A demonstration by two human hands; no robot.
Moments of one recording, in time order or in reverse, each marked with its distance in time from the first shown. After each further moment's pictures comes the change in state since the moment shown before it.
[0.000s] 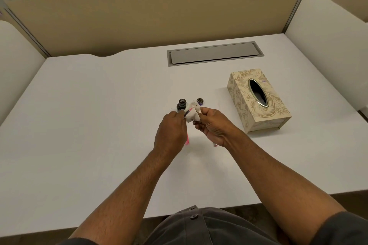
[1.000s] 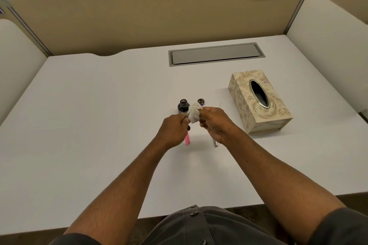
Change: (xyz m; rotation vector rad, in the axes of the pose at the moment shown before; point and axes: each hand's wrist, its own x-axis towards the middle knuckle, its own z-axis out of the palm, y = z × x) left_hand 0.012 0.002 -0.017 -0.330 -0.365 -0.220; right_hand 0.017 0.002 0.000 -0.120 0.217 0.014
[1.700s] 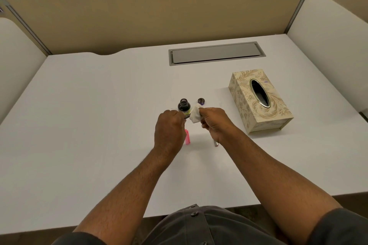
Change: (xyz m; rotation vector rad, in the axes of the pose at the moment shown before) left_hand -0.003 -0.010 0.011 0.414 0.490 0.310; right_hand -0.002 -0.005 0.008 -0.064 0.129 0.052
